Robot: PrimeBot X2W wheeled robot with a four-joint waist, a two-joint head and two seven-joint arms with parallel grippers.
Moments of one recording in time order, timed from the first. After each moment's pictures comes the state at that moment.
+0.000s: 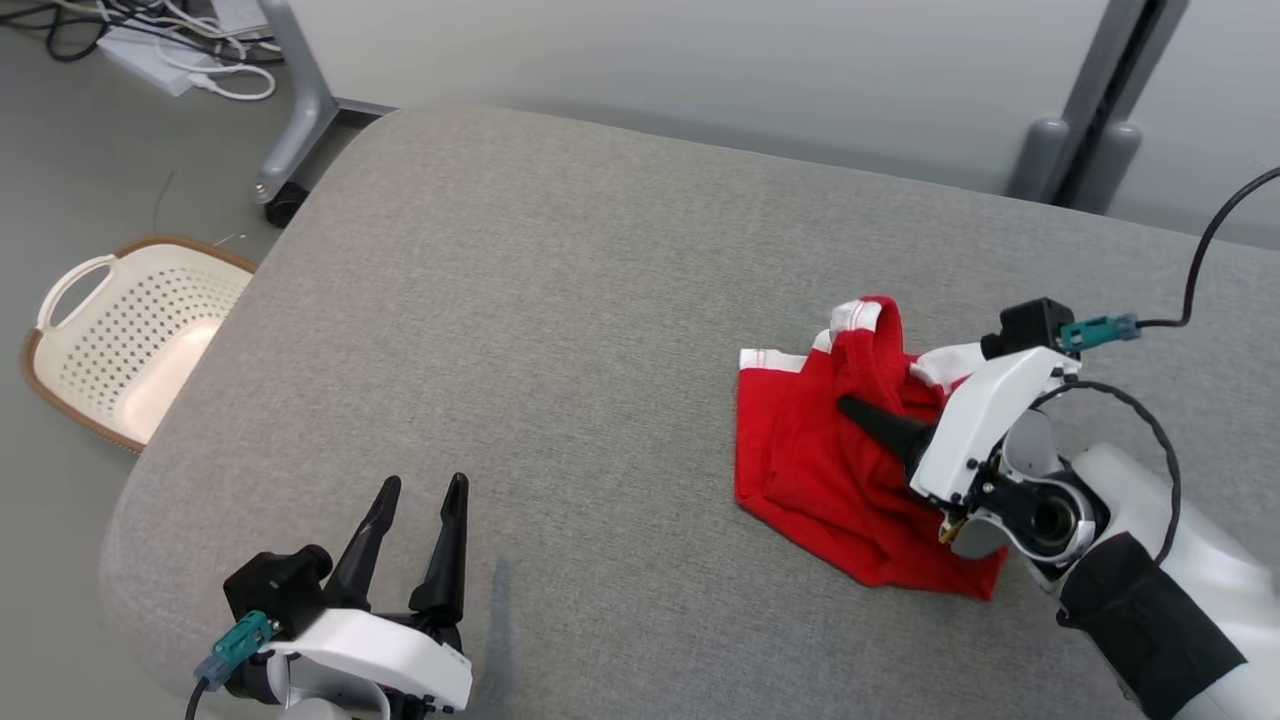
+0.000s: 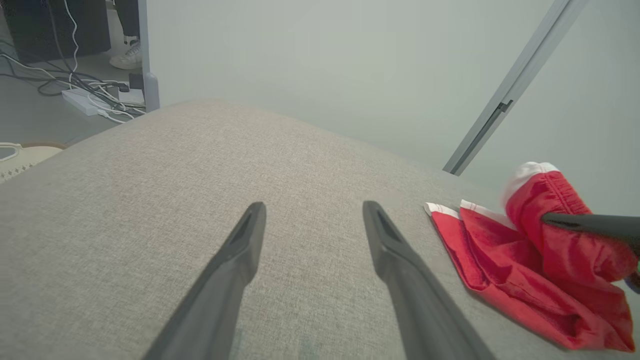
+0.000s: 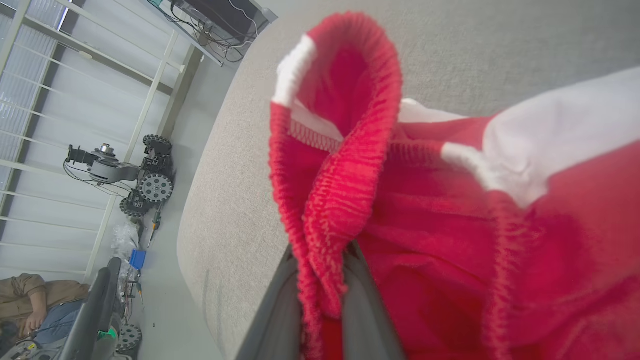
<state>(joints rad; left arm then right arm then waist) -0.13 0.12 -0.27 0.36 -0.55 -0.04 -0.26 -0.73 -0.28 0.77 0.73 1.36 0.13 0.31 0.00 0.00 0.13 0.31</state>
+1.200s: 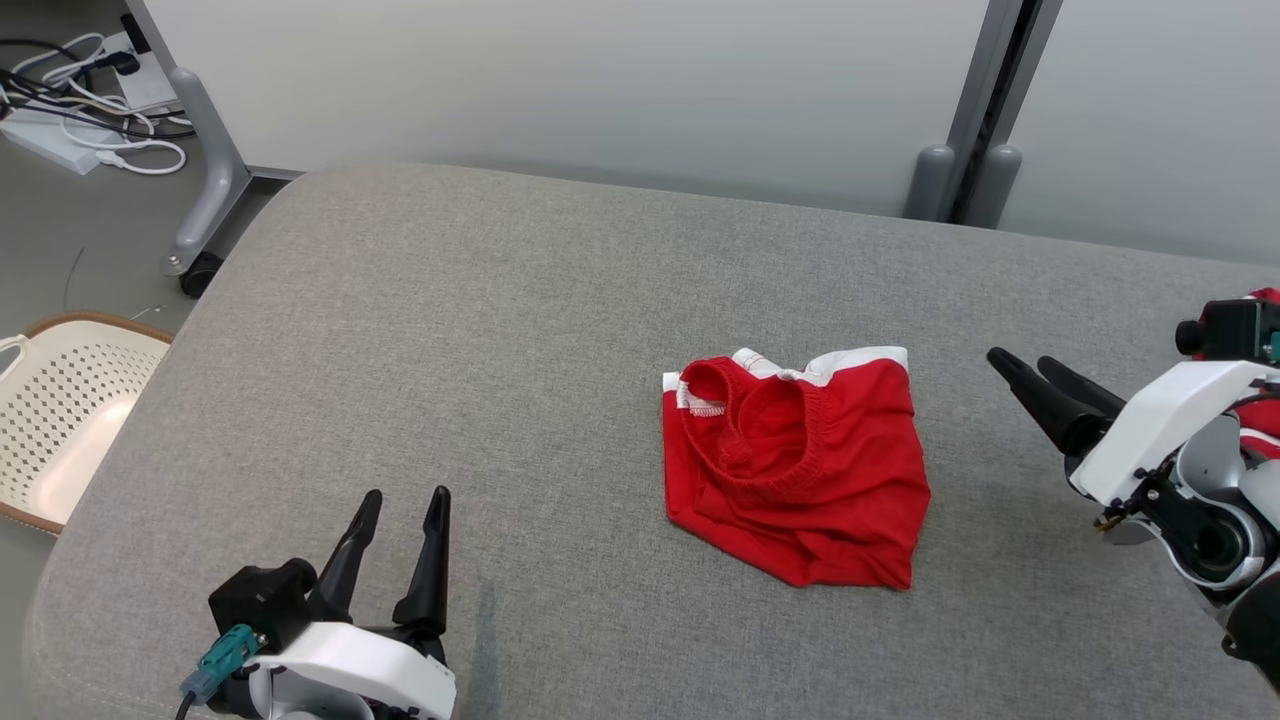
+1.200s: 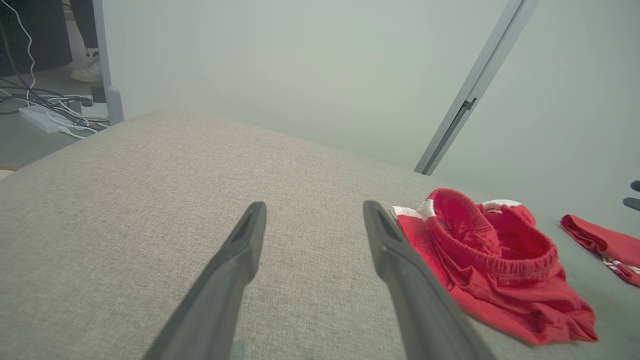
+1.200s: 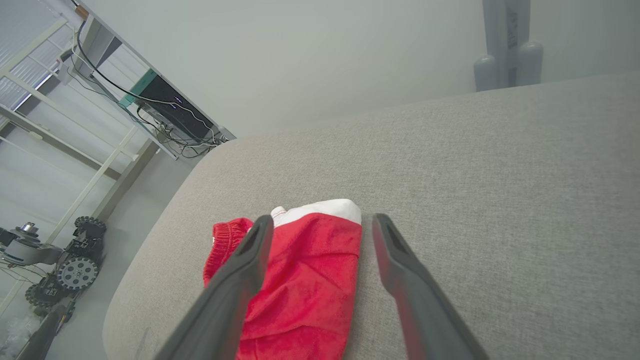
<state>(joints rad) -0.11 0.13 -0.24 0.37 -0.53 -0.05 -0.26 -0.63 -0.54 0.73 0.55 1.33 0.13 0.10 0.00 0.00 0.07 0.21</state>
